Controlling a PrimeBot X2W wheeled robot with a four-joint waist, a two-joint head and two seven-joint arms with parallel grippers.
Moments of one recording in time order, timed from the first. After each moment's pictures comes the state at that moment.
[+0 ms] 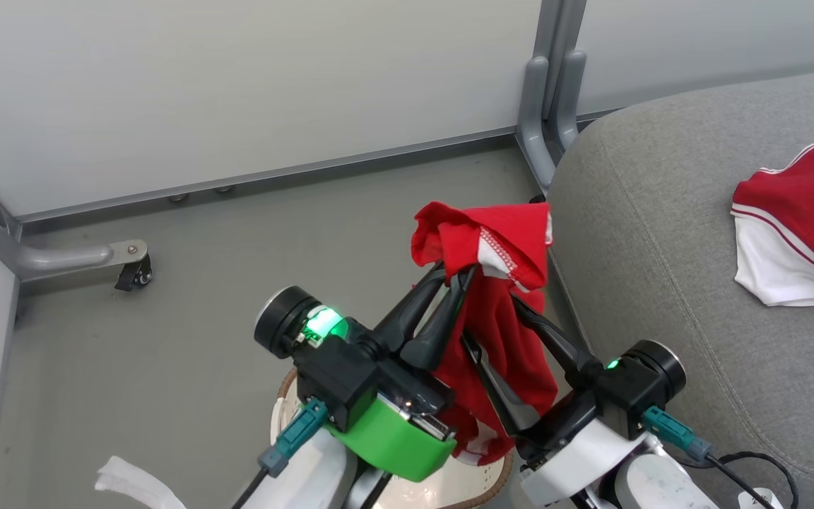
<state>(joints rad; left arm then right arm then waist) -0.30 0.05 -0.60 0.00 -0.23 -0.12 -0.26 -0.17 -0.11 0.45 0.04 0.22 0.13 -0.26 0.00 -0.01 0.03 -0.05</state>
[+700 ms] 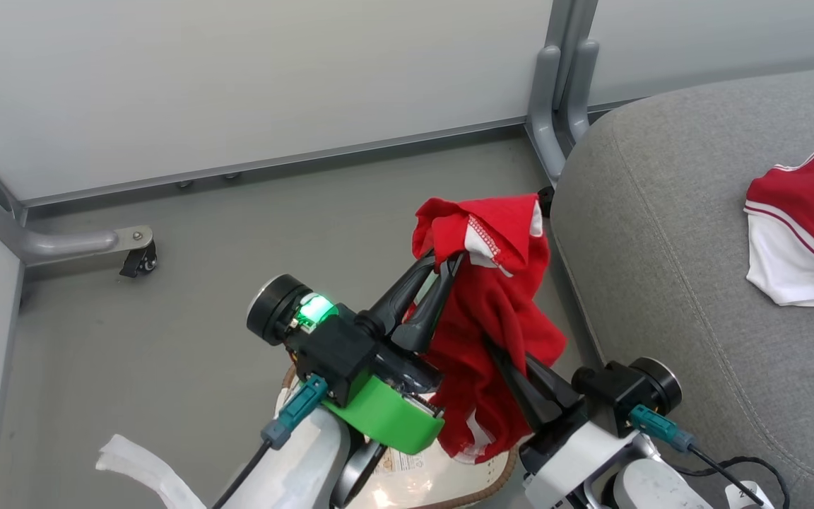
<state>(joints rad) -0.35 0.05 -0.60 0.07 -0.22 -0.12 -0.26 -0.19 -0.12 0.47 0.18 0.25 0.13 -0.26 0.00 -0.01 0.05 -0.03</state>
